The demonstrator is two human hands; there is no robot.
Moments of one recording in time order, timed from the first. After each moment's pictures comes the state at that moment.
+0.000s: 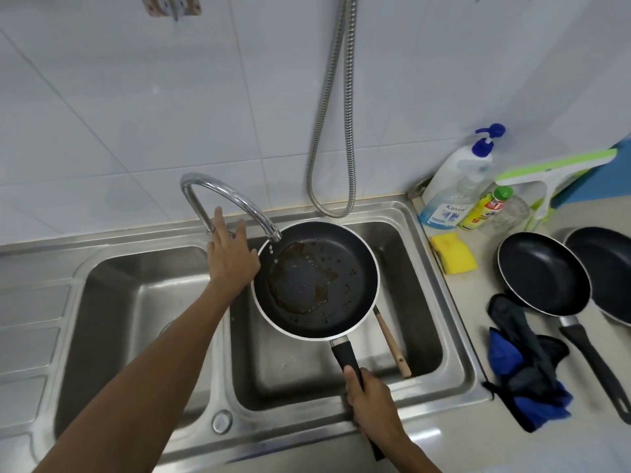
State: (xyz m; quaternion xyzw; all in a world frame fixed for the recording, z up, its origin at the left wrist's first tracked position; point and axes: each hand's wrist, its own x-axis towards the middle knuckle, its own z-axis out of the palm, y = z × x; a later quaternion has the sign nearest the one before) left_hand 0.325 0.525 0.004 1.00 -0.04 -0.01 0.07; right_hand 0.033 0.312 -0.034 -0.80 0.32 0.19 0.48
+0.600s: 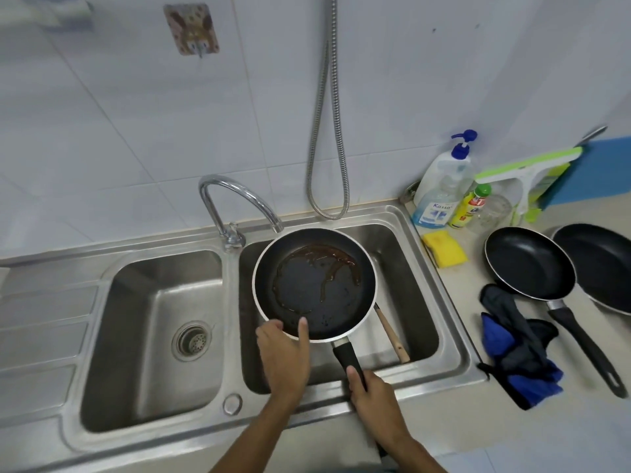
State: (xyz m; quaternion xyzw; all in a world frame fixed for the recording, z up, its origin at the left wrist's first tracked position) left_hand 0.098 0.461 0.000 0.89 0.17 -0.01 0.43; right_hand -0.003 0.321 0.005 -0.83 0.27 0.16 0.46
